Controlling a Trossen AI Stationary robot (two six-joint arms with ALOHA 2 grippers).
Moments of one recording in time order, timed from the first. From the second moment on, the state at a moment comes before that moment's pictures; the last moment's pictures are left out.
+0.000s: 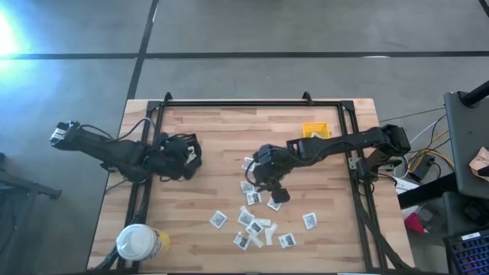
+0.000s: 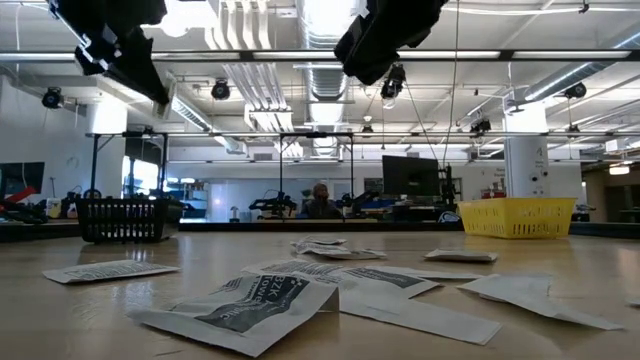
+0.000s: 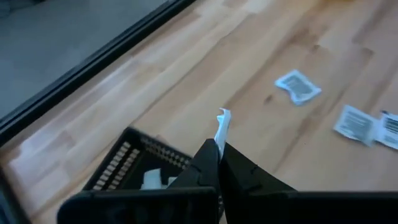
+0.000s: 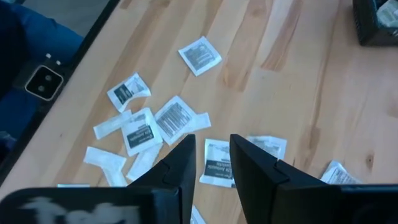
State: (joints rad) left arm -0.28 0.95 0.86 -0.96 -0.72 -0.84; right arm 0.08 1.66 1.33 -0.55 -0.30 -0.13
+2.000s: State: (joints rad) left arm -0.18 0.94 0.47 -0.73 -0.68 -1.04; right arm 0.08 1.67 1.23 -0.51 -0.20 -0.08
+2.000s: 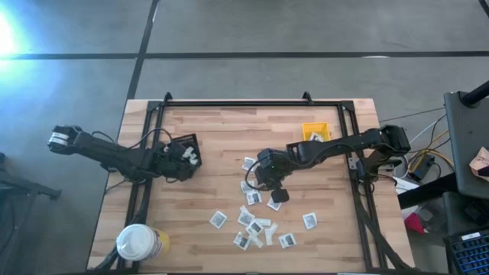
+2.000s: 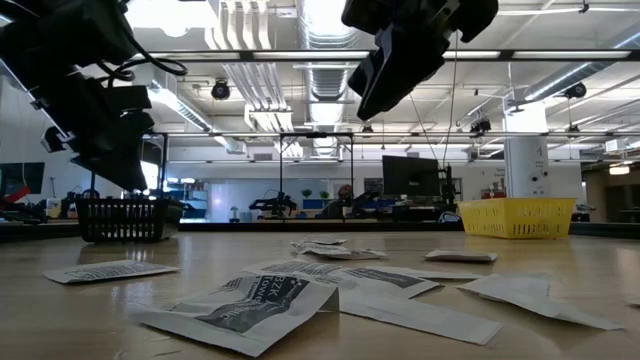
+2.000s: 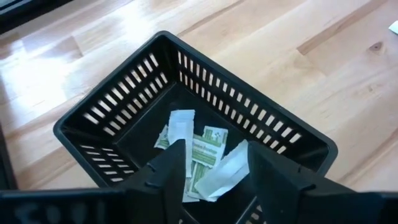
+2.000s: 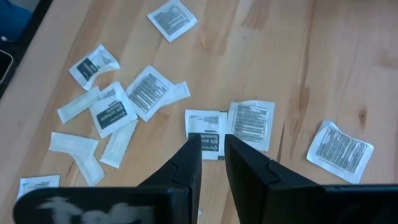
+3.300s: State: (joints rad) left arm -0.22 1.14 0.75 -0.53 -0.42 -0.36; right arm 0.24 1.66 1.28 -0.87 -0.13 0.14
